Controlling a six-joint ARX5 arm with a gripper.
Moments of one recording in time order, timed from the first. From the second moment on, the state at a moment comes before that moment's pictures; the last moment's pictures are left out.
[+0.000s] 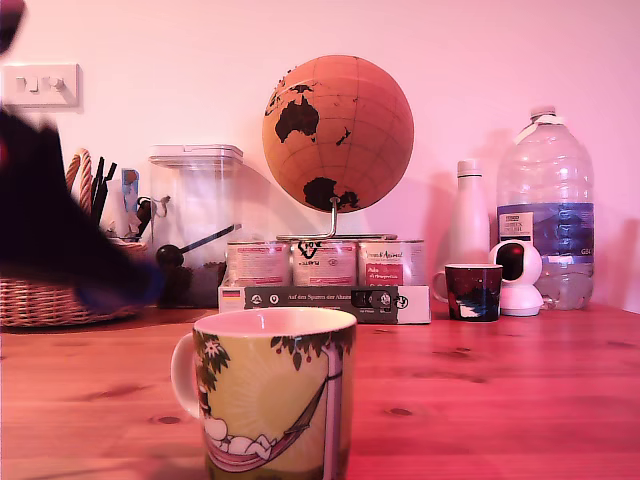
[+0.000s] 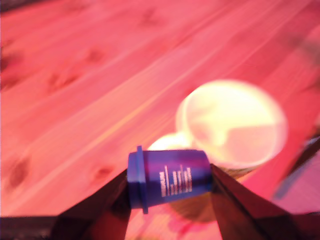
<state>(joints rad) -0.73 0.79 0.29 -0.03 0.19 -0.05</state>
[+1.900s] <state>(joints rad) -0.87 1.36 0.80 -0.41 0.23 0.12</state>
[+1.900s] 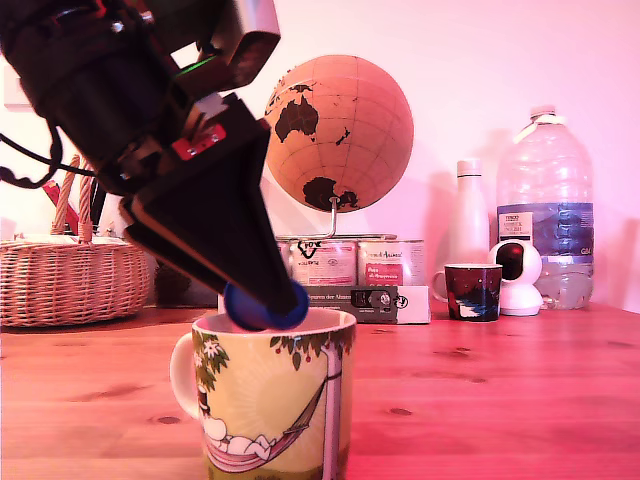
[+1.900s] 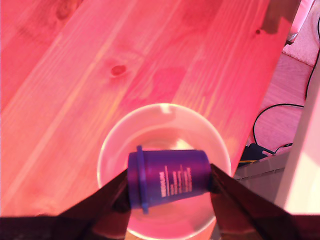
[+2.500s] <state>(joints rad) -0.87 1.36 0.80 -0.39 0.23 0.12</state>
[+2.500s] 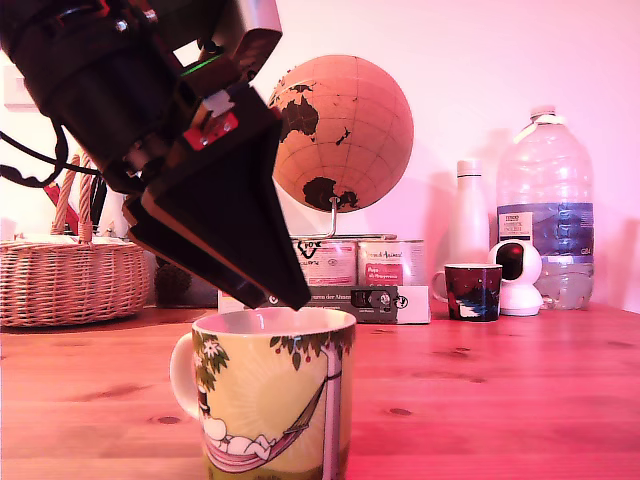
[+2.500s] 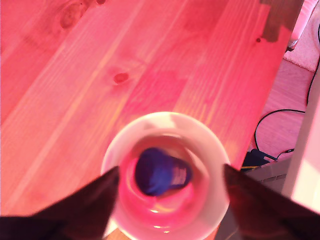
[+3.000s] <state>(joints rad) -0.87 1.36 0.82 -0.41 0.23 0.11</state>
